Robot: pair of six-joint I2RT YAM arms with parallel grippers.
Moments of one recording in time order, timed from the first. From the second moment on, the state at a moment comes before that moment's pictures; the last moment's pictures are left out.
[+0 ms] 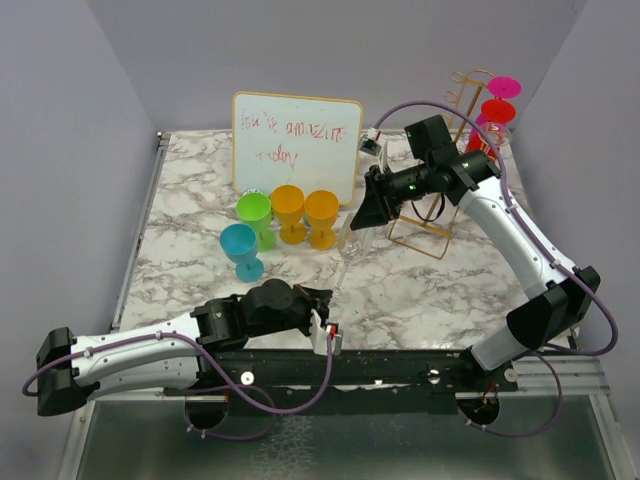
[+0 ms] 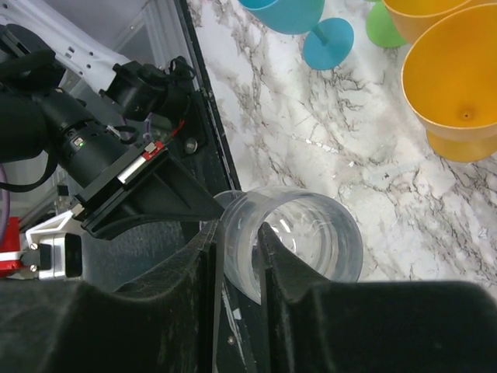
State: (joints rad) left arm -1.22 0.82 0.56 -0.15 -0.02 0.93; right arm 0.49 1.56 1.67 -0.96 -0.90 -0.09
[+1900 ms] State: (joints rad) left arm -1.21 0.78 0.56 -0.16 -0.06 0.83; right arm 0.51 1.49 1.64 -0.96 -0.78 0.02
